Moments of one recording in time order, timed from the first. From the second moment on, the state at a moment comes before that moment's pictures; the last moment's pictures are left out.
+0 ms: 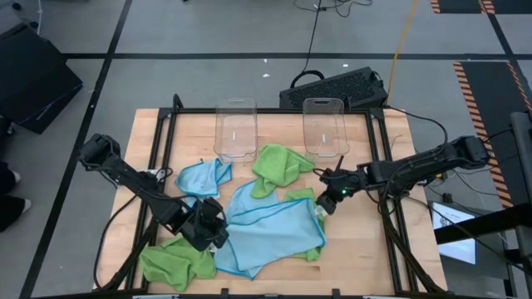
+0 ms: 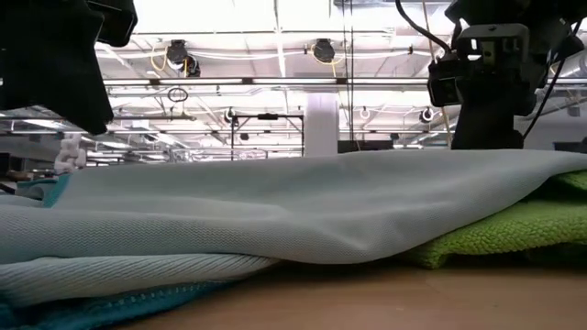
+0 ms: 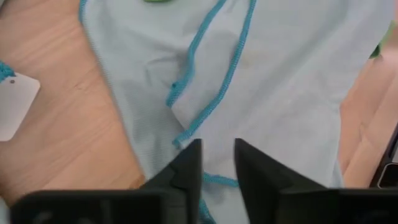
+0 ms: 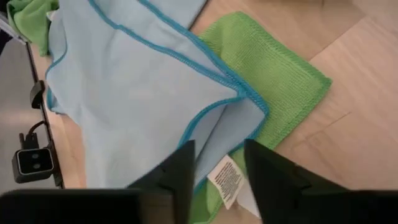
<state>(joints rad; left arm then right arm) -0.65 1.45 0.87 -0.53 -0.42 -1.40 0.13 1.11 0.49 -0.24 -0.09 0.90</state>
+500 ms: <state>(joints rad) -0.64 1.42 0.87 -0.55 -0.40 -1.56 0.13 1.11 0.49 -0.13 -0.19 1.09</state>
